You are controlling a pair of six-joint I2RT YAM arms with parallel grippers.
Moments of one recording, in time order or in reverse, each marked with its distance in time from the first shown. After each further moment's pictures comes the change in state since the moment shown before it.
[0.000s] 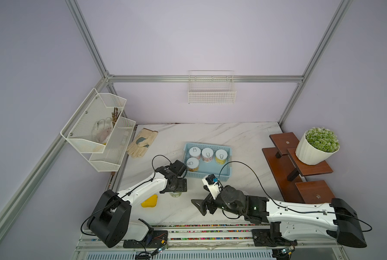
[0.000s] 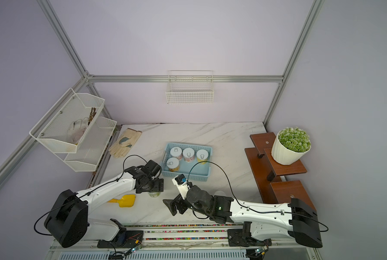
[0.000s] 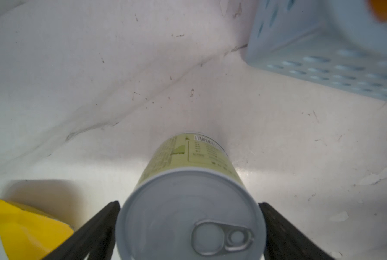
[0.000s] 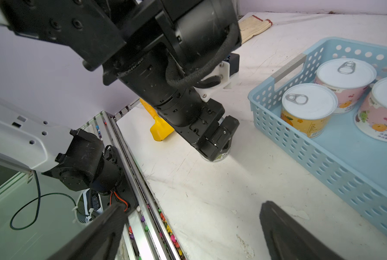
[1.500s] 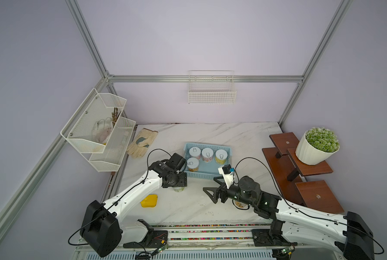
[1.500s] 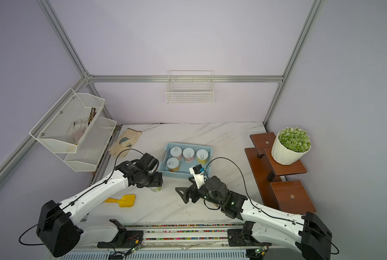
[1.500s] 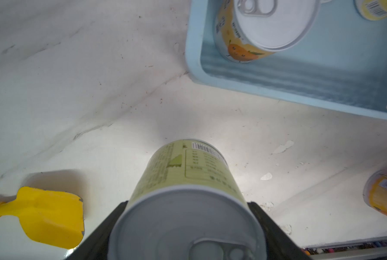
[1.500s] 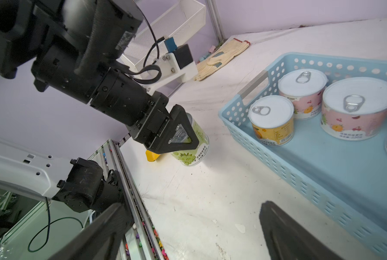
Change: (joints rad) left arm -0.039 -0.096 0.205 -0.169 0.067 0.022; right arm -0.287 -0.195 -0.152 0.098 -0.246 0.022
